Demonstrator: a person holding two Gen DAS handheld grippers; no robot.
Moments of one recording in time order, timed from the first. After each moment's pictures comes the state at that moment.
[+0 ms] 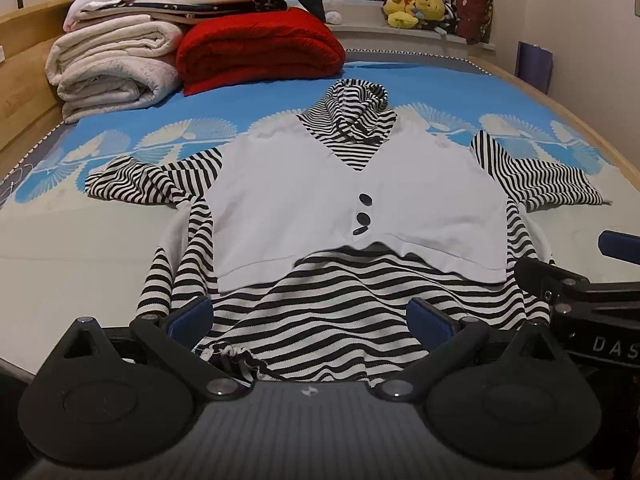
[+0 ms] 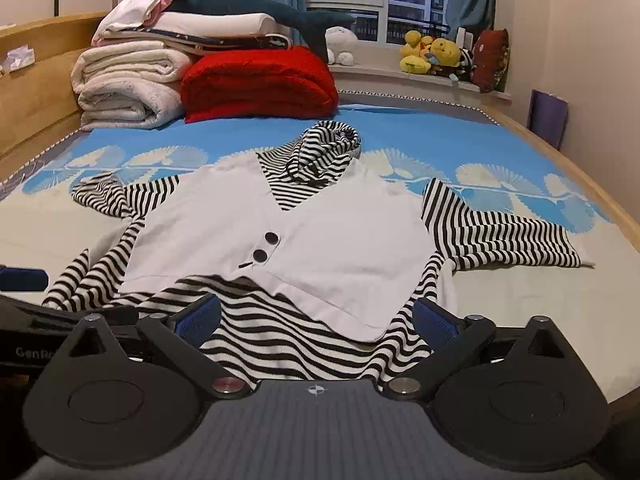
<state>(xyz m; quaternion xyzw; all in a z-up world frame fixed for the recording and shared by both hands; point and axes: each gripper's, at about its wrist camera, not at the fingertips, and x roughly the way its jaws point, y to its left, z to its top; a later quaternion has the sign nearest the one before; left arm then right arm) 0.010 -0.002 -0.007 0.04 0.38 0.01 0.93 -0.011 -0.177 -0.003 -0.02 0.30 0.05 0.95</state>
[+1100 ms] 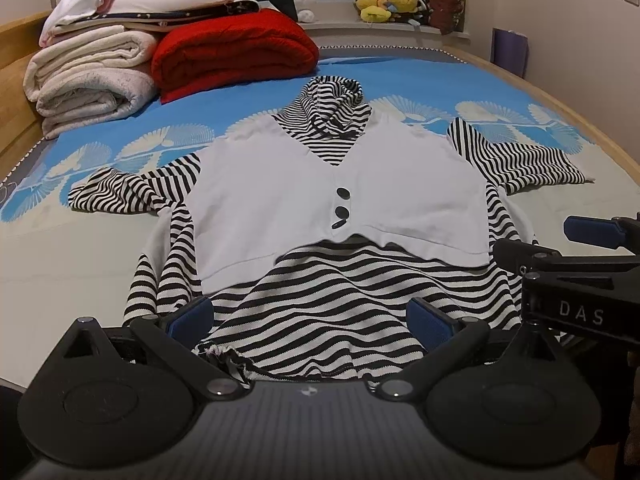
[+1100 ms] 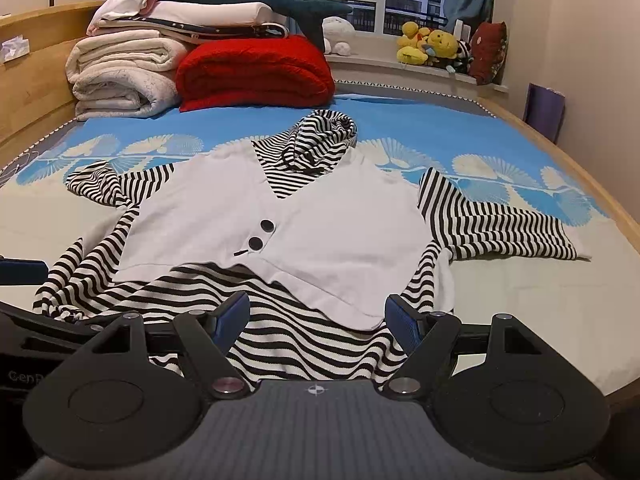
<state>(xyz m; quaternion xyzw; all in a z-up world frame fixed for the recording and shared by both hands) 0.005 -0.011 -0.010 0.06 0.38 -0.03 0.92 -0.011 -0.178 -0.007 -0.01 0.31 0.05 0.95</state>
